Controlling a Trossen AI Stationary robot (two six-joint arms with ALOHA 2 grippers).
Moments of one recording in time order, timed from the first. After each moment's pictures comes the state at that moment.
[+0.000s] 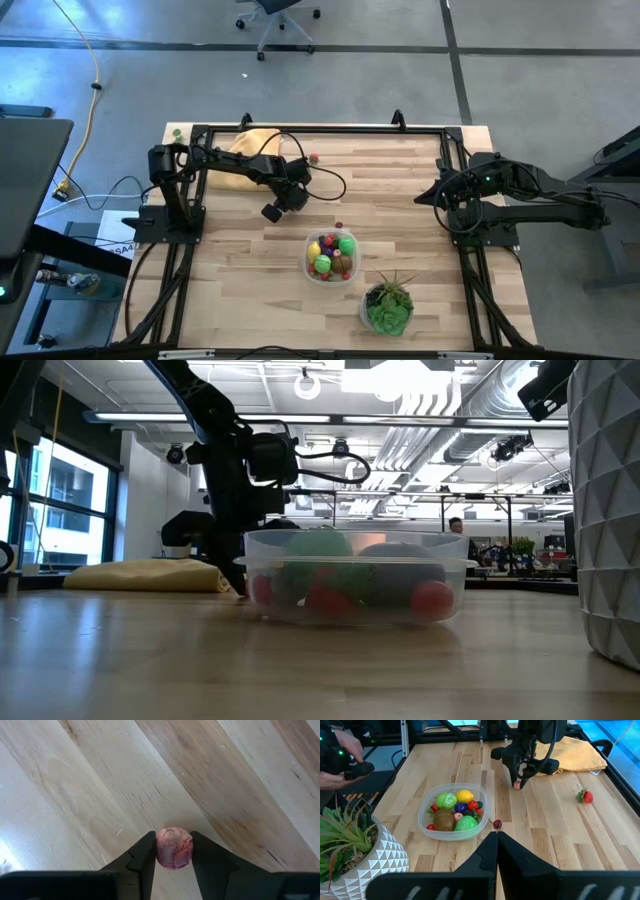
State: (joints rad) left arm 0.41 1.82 1.03 -0.52 0.19 0.93; right arm -0.15 0.50 0.74 -0.72 -0.22 -0.04
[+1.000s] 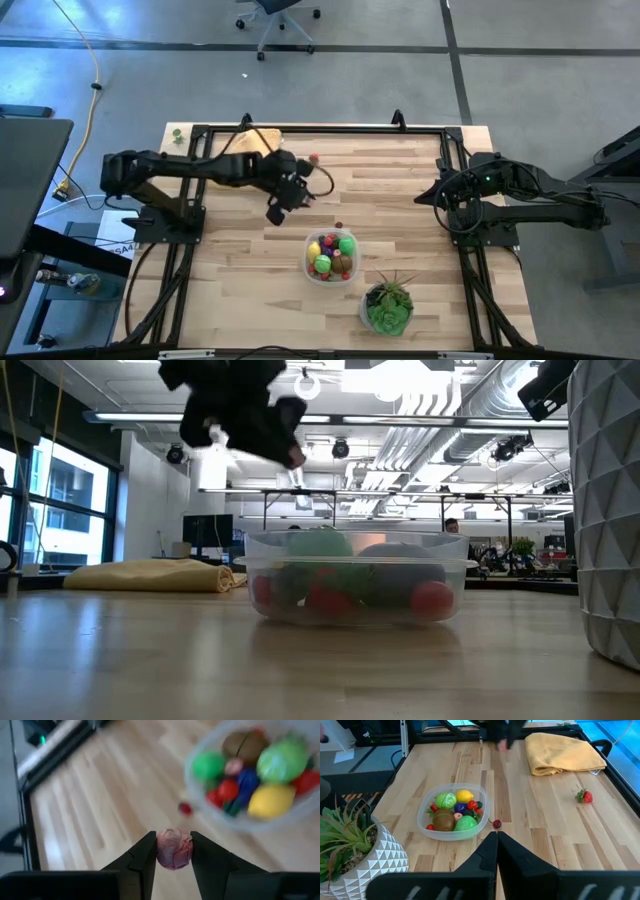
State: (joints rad) left arm 0.27 1.46 1.04 -0.36 0.21 0.81; right arm -0.15 0.50 0.74 -0.72 -0.21 -0.04
